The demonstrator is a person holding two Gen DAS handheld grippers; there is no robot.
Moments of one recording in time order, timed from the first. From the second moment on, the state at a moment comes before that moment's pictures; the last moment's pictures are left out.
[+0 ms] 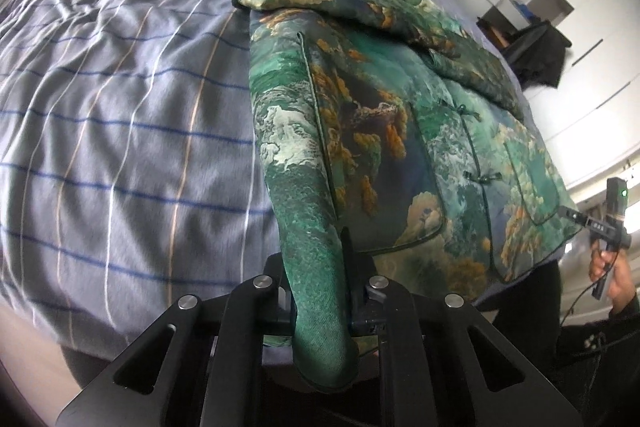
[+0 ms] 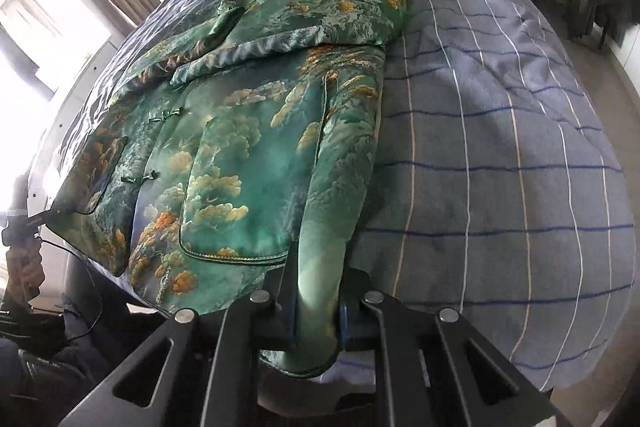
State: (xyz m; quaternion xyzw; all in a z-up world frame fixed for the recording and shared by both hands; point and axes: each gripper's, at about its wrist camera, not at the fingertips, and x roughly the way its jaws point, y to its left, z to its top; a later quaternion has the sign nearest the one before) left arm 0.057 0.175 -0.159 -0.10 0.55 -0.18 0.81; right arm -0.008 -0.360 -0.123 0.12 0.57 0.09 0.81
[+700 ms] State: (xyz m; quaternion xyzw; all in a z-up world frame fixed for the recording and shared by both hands) left arm 0.103 0.209 -0.054 -0.20 0.49 -0.21 0.82; right arm 0.032 -0.423 -0.055 0.32 0.50 0.18 0.78
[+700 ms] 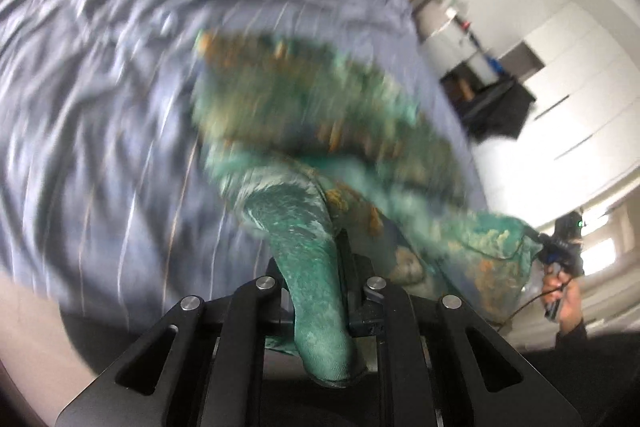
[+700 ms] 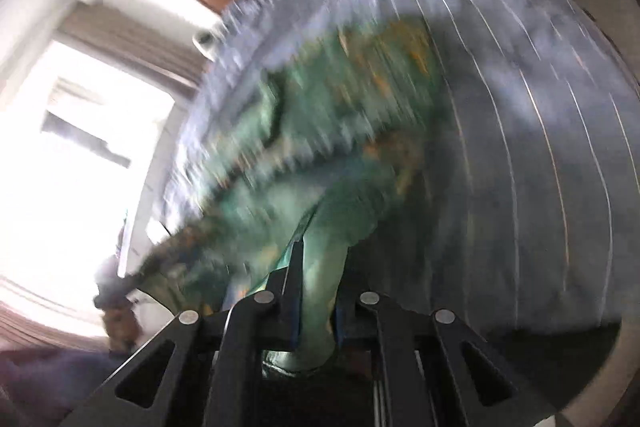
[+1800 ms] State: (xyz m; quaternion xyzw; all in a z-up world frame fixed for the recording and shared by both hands) left arm 0.309 0.124 -0.141 0.00 0.52 -0.11 0.85; right arm 0.273 -0.398 -0.148 0.21 0.49 0.10 0.84
